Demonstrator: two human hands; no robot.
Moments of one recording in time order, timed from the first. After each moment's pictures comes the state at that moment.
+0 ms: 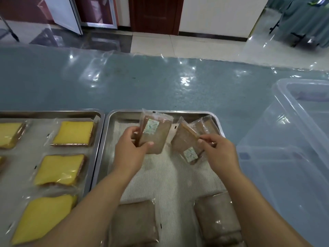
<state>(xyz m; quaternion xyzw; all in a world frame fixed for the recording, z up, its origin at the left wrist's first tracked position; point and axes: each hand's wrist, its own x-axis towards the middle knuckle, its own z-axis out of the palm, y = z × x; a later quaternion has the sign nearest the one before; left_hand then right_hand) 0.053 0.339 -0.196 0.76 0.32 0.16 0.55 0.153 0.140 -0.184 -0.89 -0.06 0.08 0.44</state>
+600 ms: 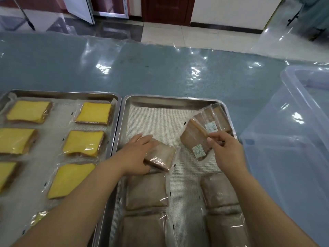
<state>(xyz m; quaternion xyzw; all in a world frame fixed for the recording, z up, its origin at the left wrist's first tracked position) -0.009 0.362 -0.220 0.96 0.05 -0.19 0.20 0.110 0.122 -0.192 -0.88 -0.06 0.09 0.47</state>
